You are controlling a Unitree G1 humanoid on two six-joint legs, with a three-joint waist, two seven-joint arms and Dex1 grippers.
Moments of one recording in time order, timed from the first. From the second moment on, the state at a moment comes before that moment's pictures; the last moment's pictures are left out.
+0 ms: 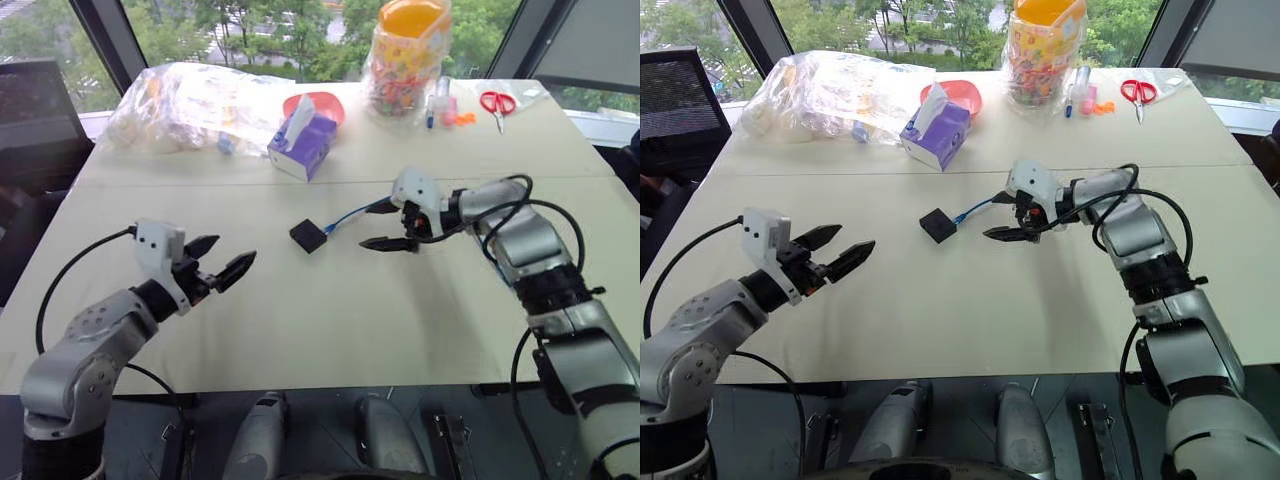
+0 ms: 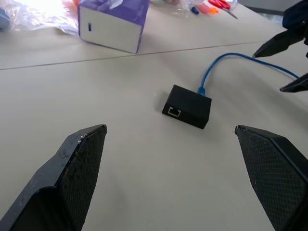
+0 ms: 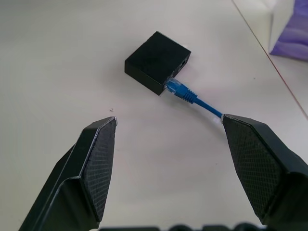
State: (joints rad) left arm -0.07 0.53 0.29 -0.51 -0.71 0.77 -0.45; right arm -0.92 -0.62 0.32 0.42 0.08 0.21 1.23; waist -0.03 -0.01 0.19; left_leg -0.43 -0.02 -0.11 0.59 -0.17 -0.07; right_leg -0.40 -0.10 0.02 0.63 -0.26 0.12
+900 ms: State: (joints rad) left arm 0.04 0.53 0.33 -0.61 -0.71 0.76 -0.35; right arm -1.42 -0.16 0.61 1.36 -0.54 -0.38 0.94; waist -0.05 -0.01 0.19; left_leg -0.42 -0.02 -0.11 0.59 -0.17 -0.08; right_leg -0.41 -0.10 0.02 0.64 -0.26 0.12
